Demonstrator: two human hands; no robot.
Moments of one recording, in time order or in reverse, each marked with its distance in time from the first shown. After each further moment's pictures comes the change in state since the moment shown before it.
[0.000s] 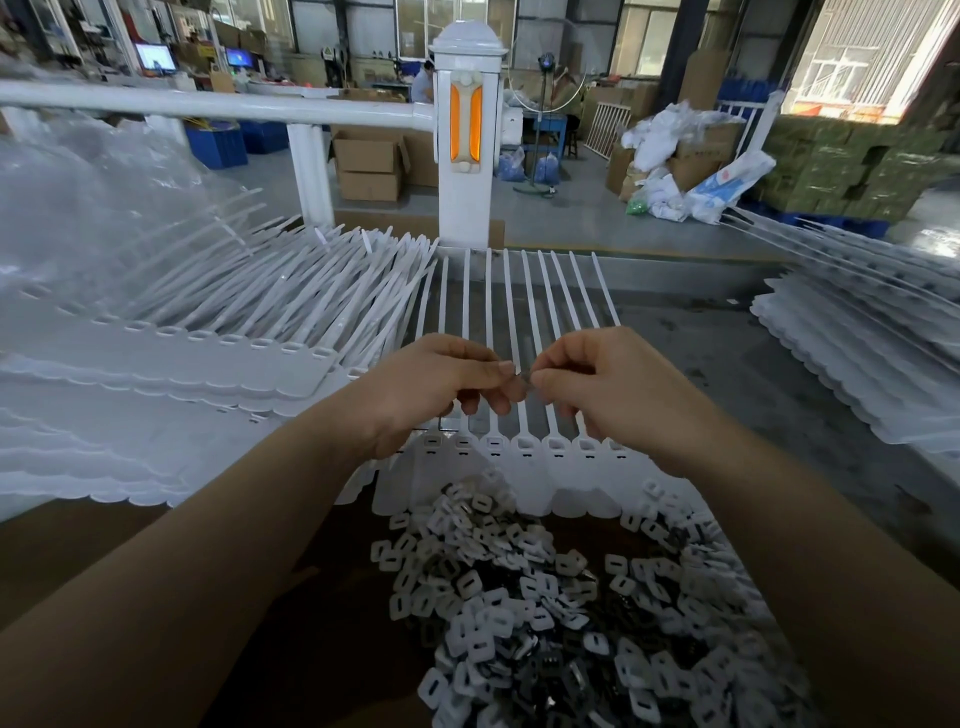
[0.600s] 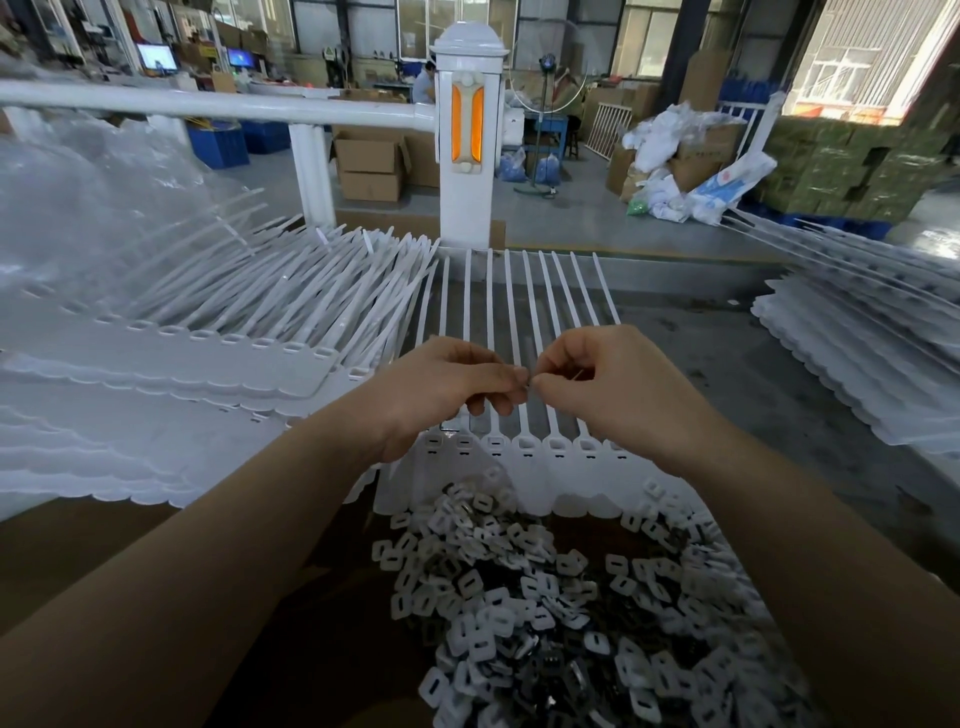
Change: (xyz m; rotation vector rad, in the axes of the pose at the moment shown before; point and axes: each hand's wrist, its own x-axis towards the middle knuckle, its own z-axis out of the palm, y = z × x) left_hand 0.001 0.000 0.005 0.015 0.014 -0.002; right_hand 0.000 -0.002 0.002 -0.053 0.054 -0.069
